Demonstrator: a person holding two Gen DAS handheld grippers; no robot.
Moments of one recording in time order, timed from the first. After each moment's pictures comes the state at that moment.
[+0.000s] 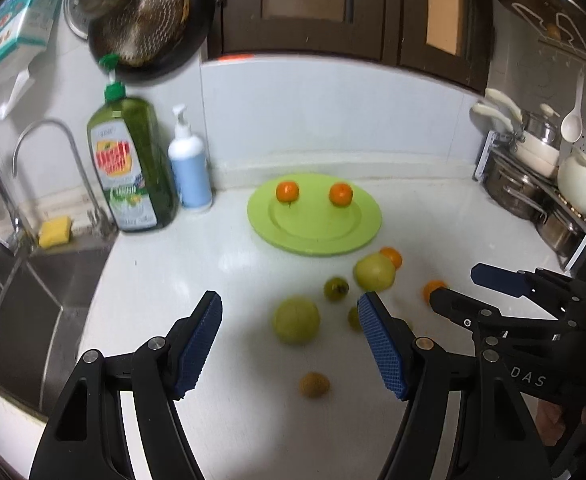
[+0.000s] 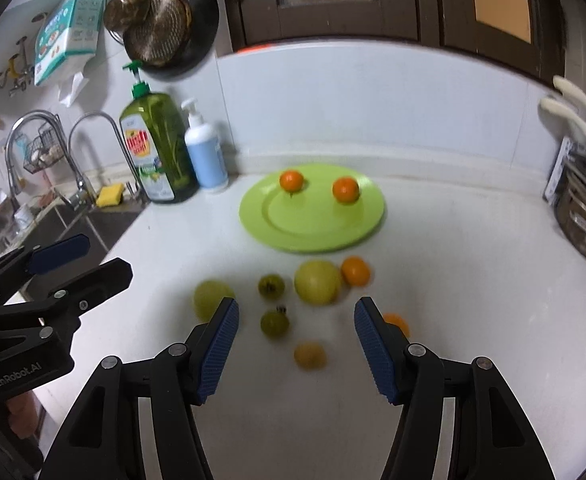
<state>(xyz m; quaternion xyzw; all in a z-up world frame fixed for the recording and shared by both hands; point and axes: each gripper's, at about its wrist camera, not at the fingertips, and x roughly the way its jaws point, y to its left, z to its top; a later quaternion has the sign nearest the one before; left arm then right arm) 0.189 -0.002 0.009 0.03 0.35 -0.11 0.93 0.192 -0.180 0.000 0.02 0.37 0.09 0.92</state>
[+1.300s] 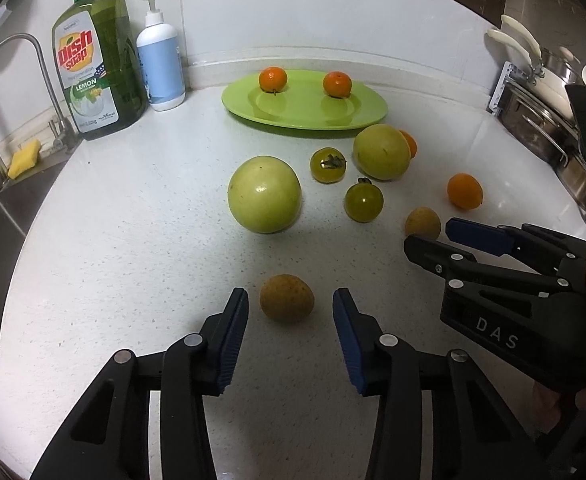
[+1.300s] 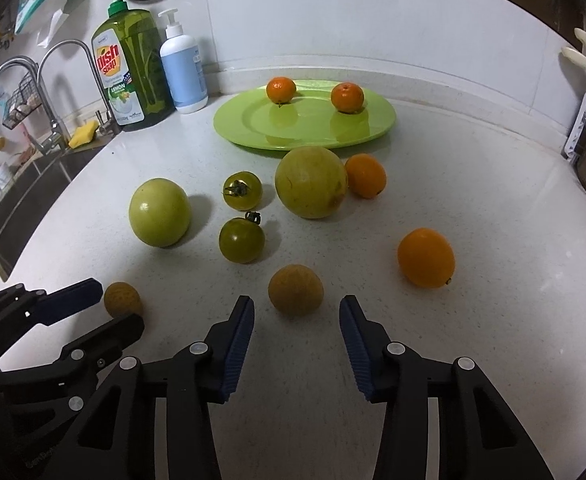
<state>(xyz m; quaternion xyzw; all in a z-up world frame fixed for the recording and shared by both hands) 0.192 -0.030 -0.098 0.03 0.44 -0.10 0.89 0.210 -0.175 -0.093 0.00 0.44 0.08 0.90</state>
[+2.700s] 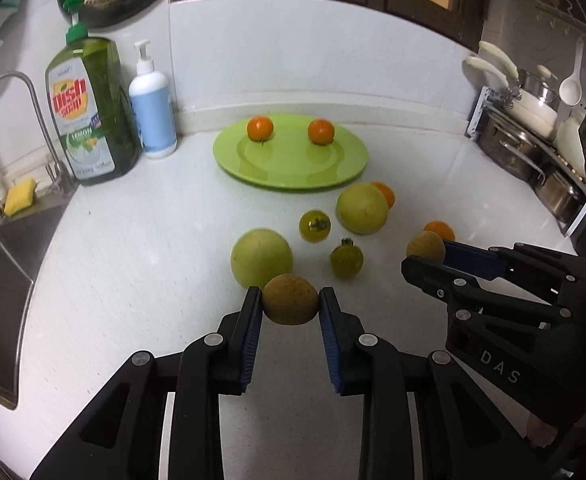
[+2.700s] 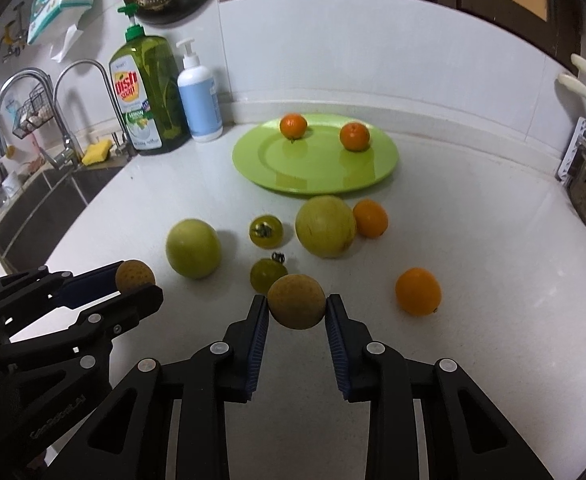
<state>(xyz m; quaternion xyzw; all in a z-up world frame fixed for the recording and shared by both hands) 0.196 -0.024 -0.052 0.03 0.39 -0.14 0.91 0.201 -0.166 -0.050 -0.01 0.41 0.09 0.91</state>
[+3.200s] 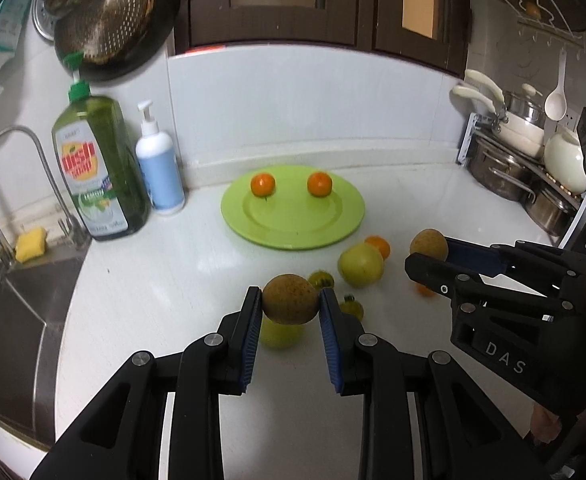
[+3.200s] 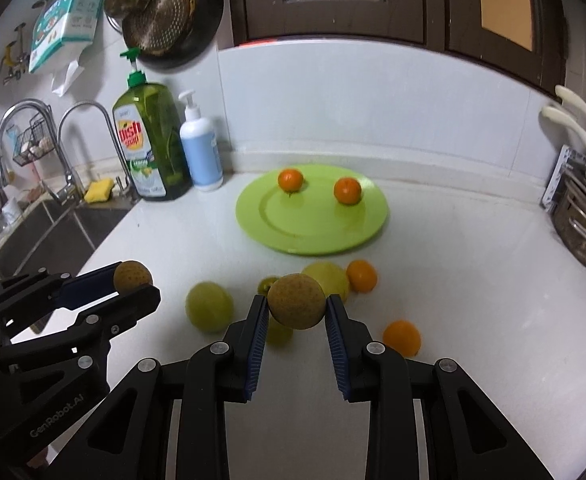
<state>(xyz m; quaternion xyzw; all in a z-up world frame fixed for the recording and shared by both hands) 0.204 -0.015 -0.005 0.05 0.34 -0.15 0.93 0.204 -0.160 -0.002 0.00 0.36 0.07 0.93</state>
